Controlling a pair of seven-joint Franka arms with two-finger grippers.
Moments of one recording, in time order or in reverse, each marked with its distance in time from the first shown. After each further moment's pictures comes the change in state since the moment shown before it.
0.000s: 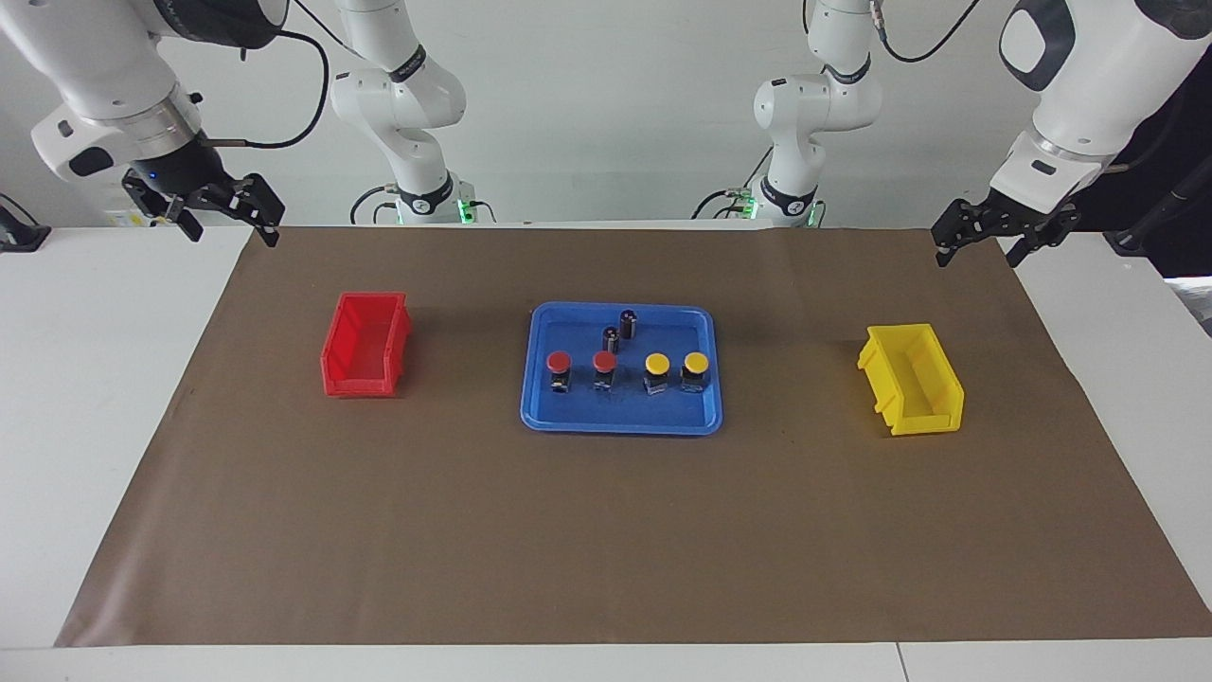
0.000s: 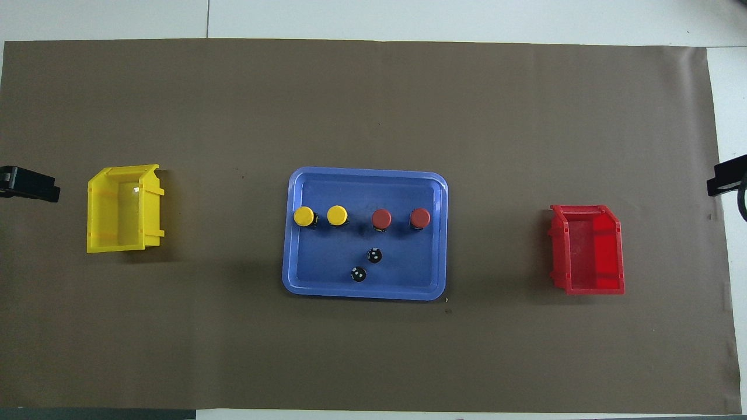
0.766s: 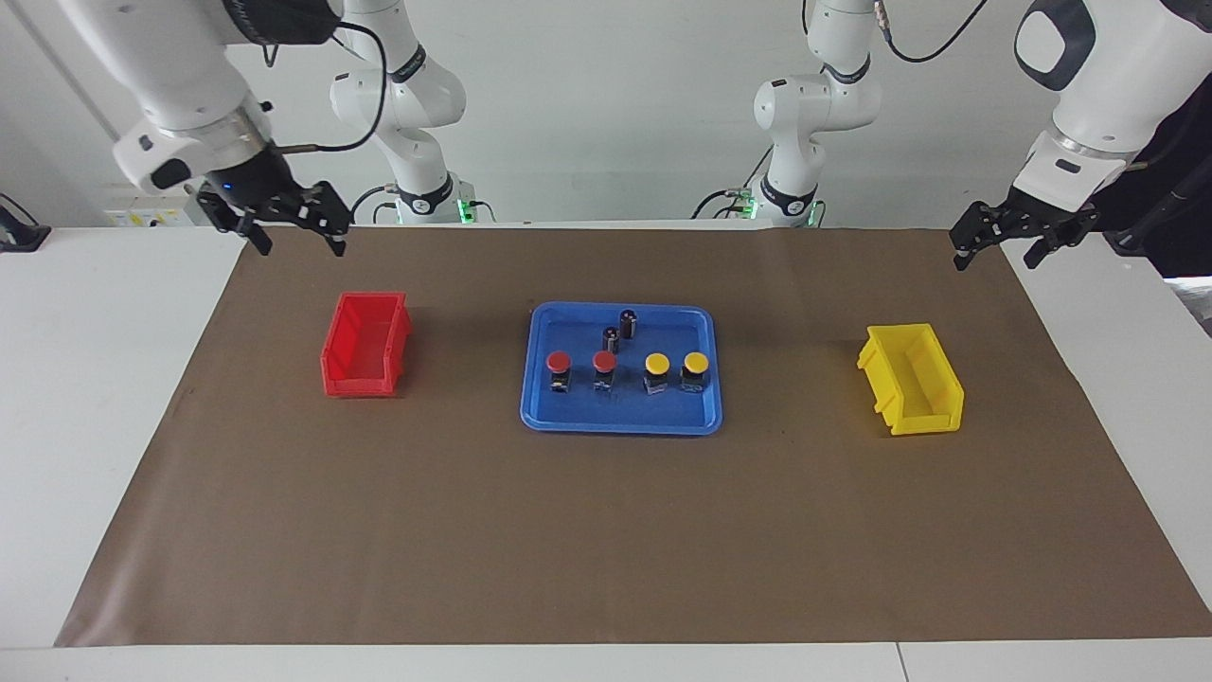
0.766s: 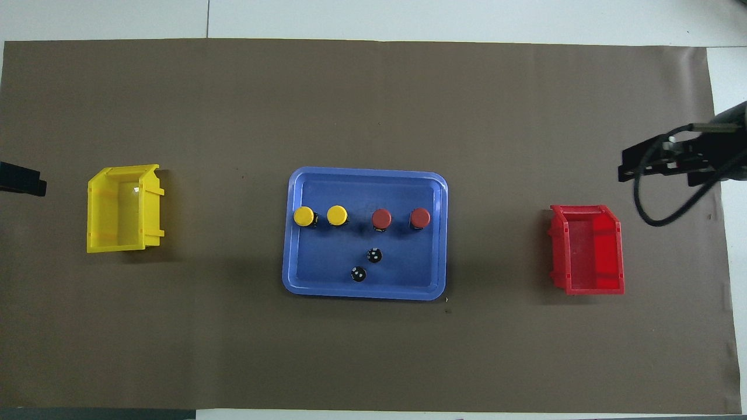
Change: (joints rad) left arm 0.023 0.000 0.002 -0.012 0.000 0.034 0.000; right arm 0.157 0.077 0.123 0.023 0.090 0.108 0.326
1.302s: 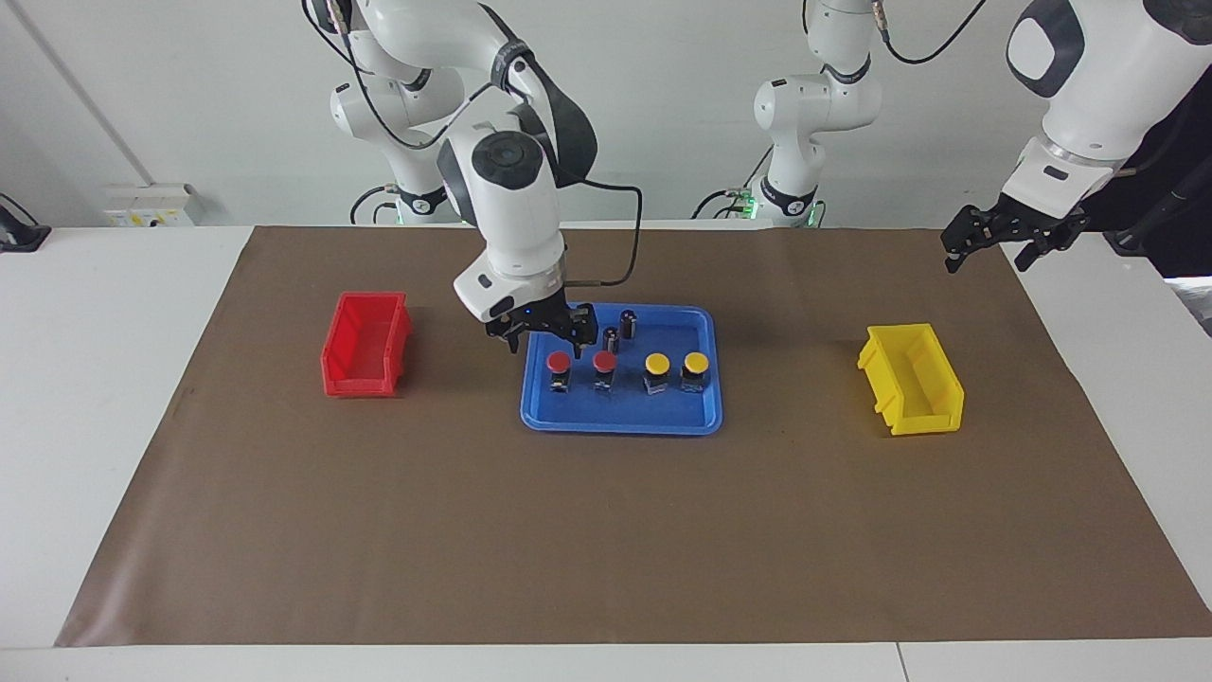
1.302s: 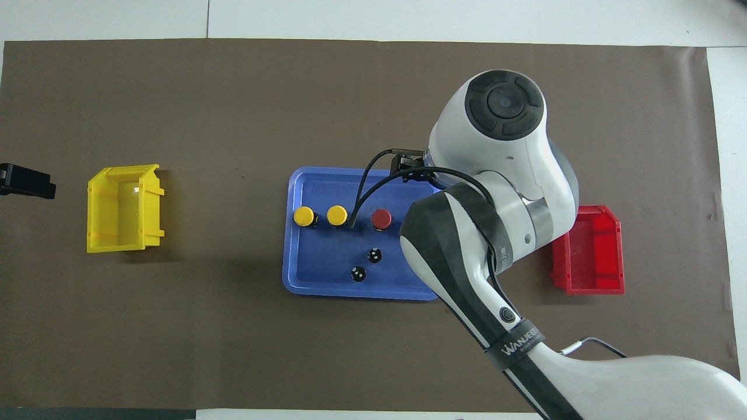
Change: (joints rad) left arm -0.008 -0.001 -0.012 -0.012 0.000 0.000 -0.022; right arm 0.290 0.195 0.011 -0.244 -0.001 0.495 0.328
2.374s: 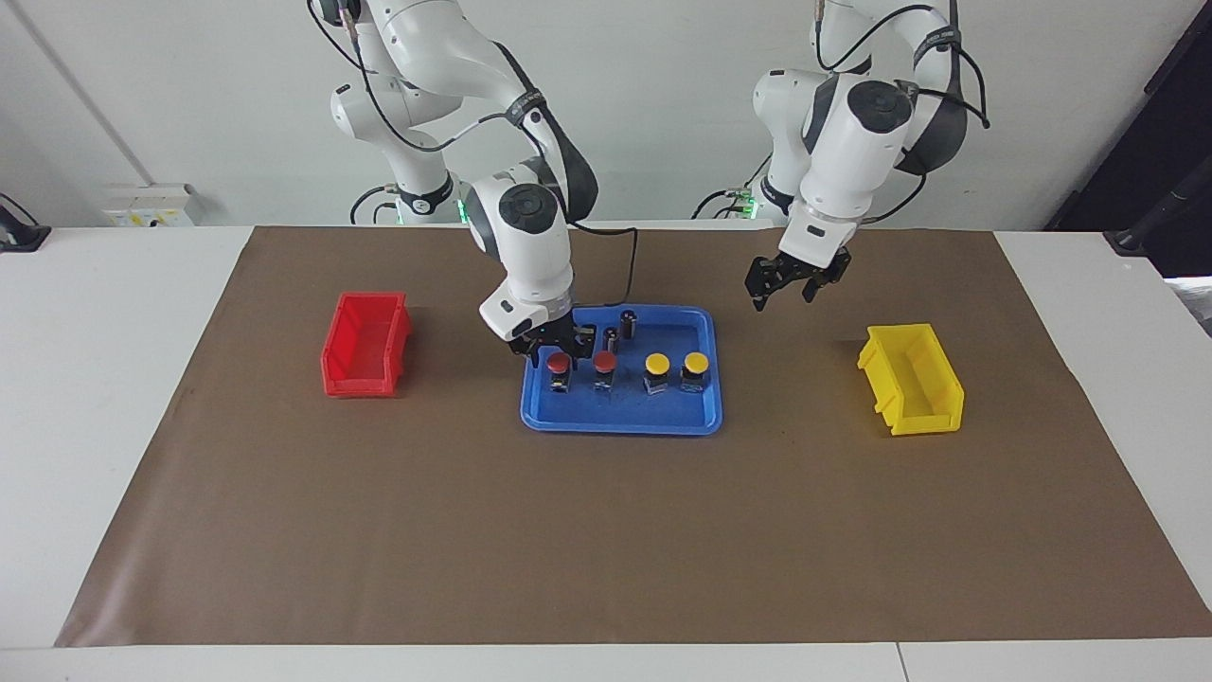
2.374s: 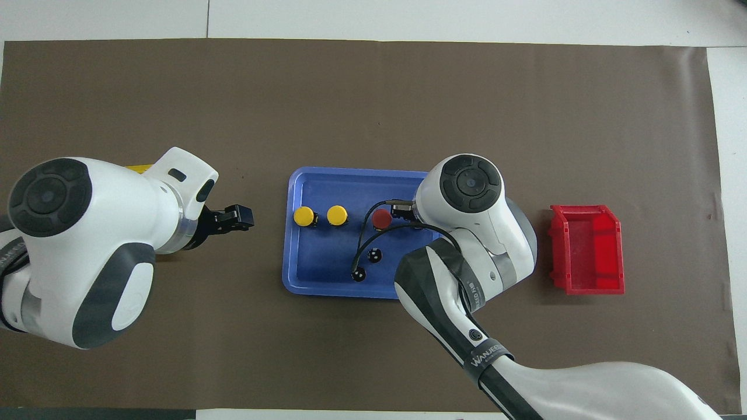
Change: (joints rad) left arm -0.433 -0.049 -0.017 -0.422 -0.111 0.414 -0.698; right arm 0.043 -0.027 -0.002 -0.236 0.000 0.221 -0.001
